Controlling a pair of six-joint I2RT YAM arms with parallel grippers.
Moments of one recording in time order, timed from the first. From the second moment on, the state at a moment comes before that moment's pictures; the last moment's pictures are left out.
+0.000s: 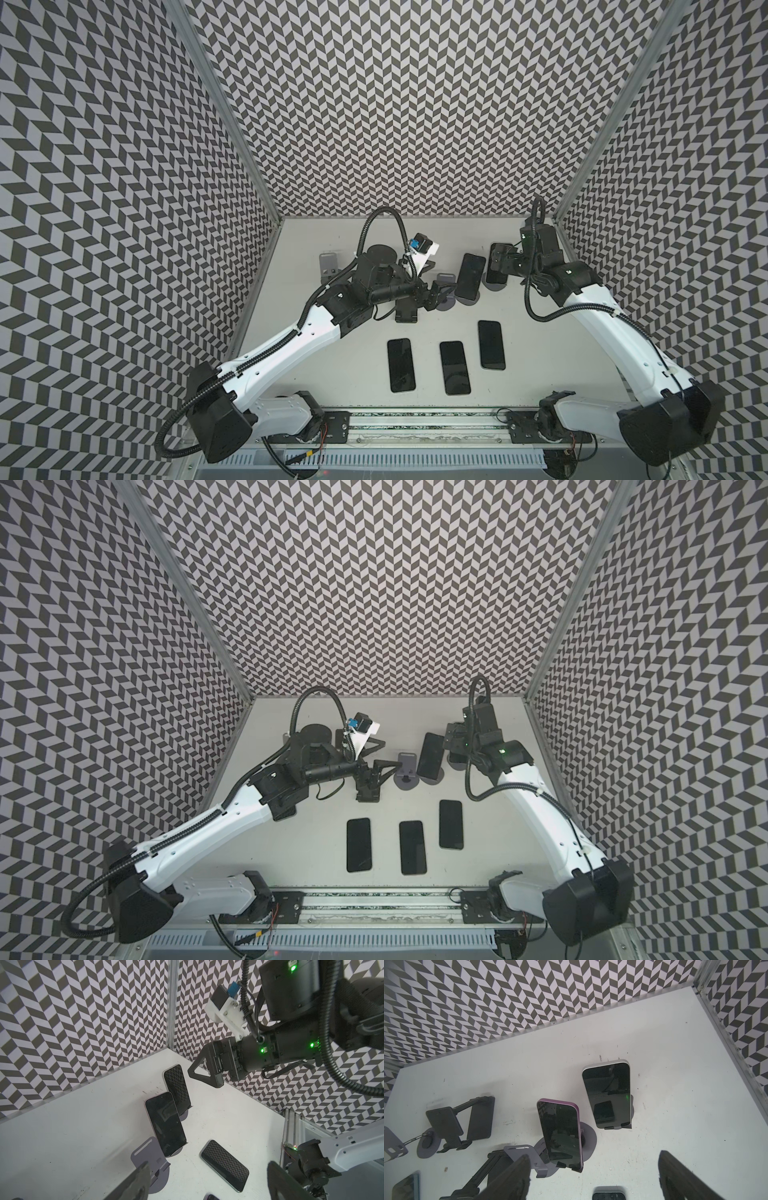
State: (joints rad) left arm -0.80 1.28 1.12 -0.15 0.34 -0.11; right arm 0.29 1.27 1.21 -0.67 0.20 0.44
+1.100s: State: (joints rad) left arm -0.80 1.40 1.07 -0.10 0.48 0.25; right arm 0.48 1.53 1.28 -0.77 0.23 0.74
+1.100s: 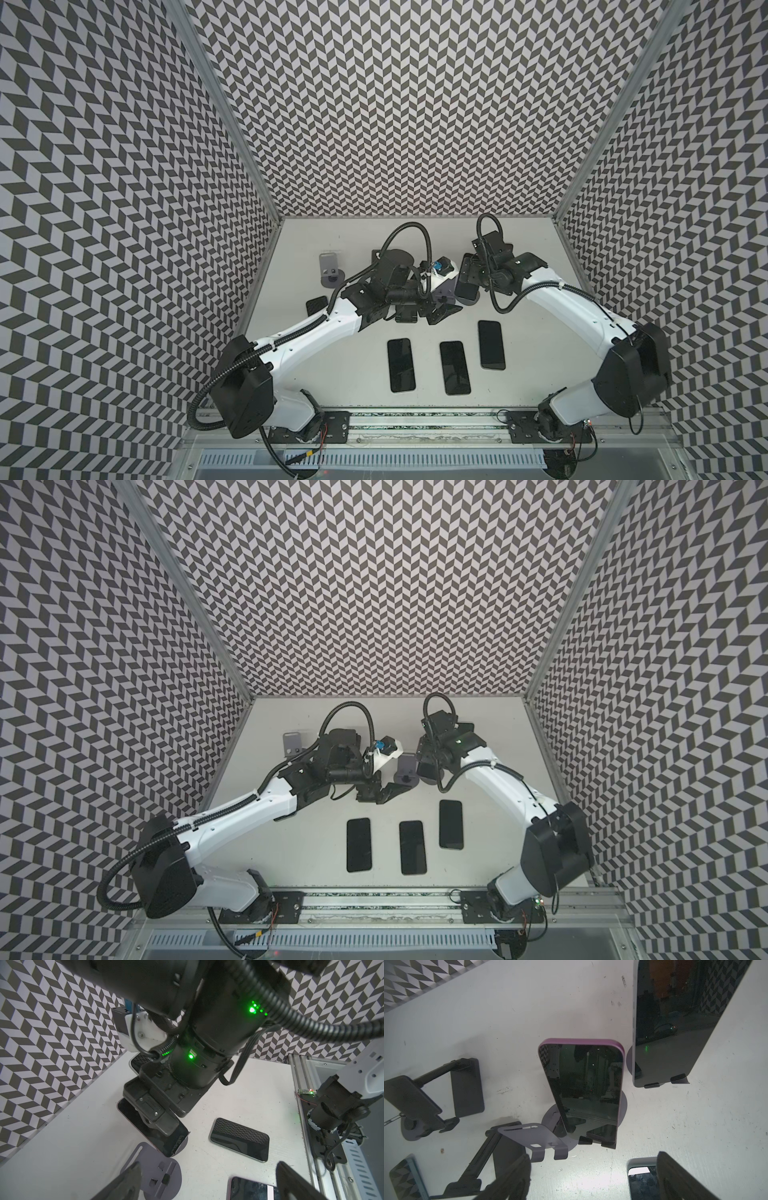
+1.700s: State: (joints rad) left arm -0.76 1.43 1.03 -0.05 0.34 0.30; right arm 0.48 1.69 1.45 -0.79 0.24 0.76
